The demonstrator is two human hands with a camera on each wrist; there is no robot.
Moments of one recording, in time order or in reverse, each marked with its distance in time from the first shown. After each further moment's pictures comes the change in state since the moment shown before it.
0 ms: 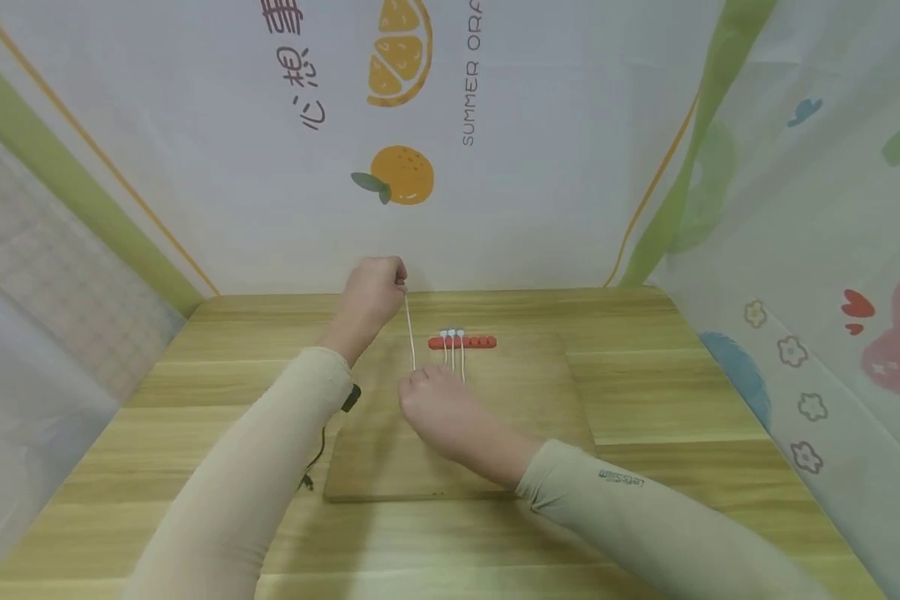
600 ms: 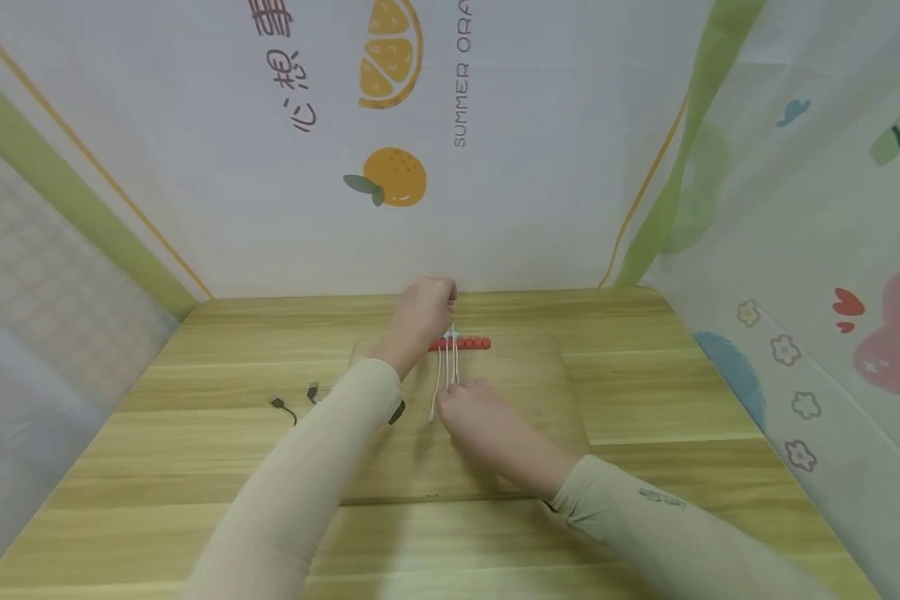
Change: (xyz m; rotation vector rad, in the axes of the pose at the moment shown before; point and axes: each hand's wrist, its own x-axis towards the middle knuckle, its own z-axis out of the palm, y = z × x) left_hand 0.006 0.053 0.058 0.087 -0.046 0.115; right_hand -0.041 0.027 0.014 0.172 -0.082 0.076
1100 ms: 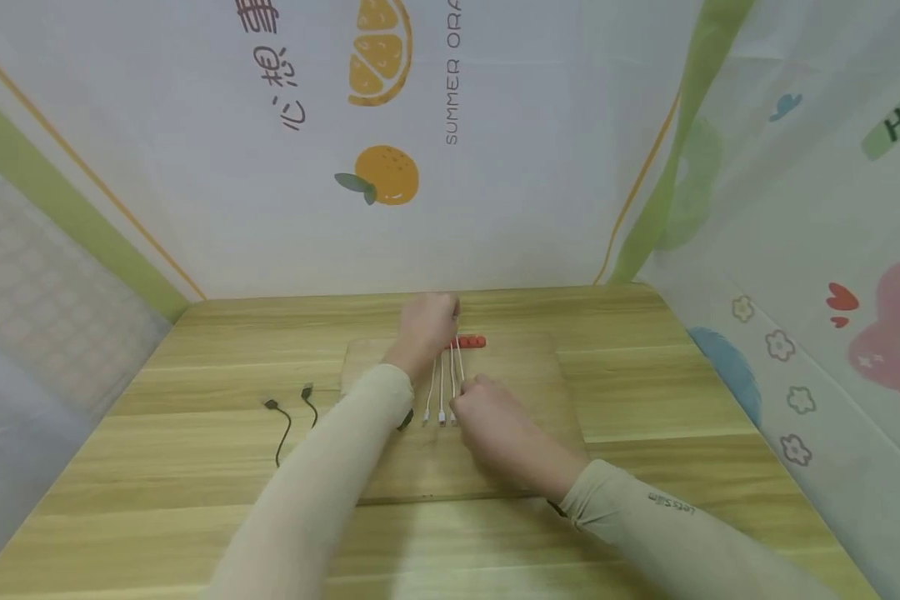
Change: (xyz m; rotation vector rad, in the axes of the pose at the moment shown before) left_hand 0.006 0.002 0.040 0.156 -0.005 0.003; right_hand -0.014 0.010 0.010 0.101 -0.006 0.170
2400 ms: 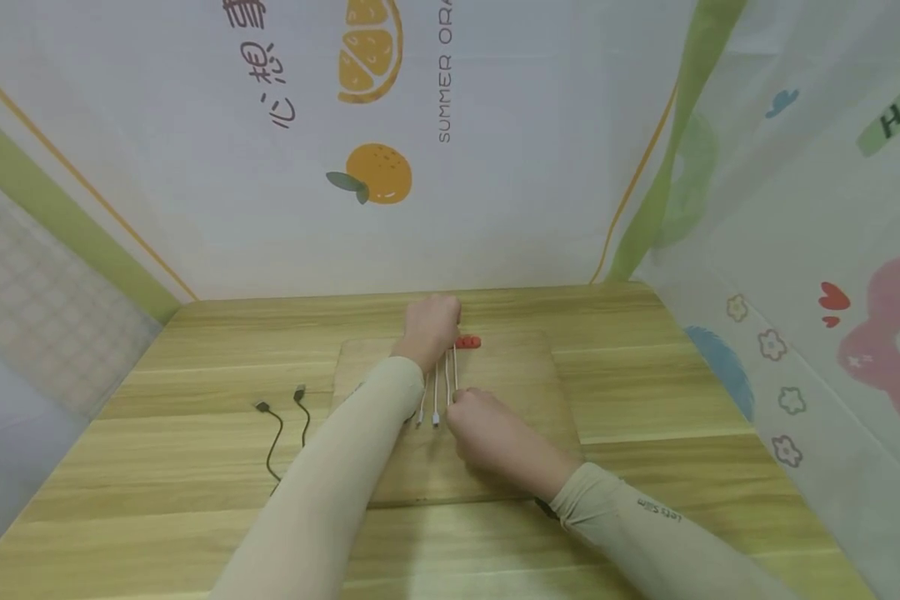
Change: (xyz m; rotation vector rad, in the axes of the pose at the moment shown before) left_hand 0.017 0.010 0.015 0.063 -0.173 -0.066; right_hand 0.001 0.006 0.009 0.020 -0.067 -0.114
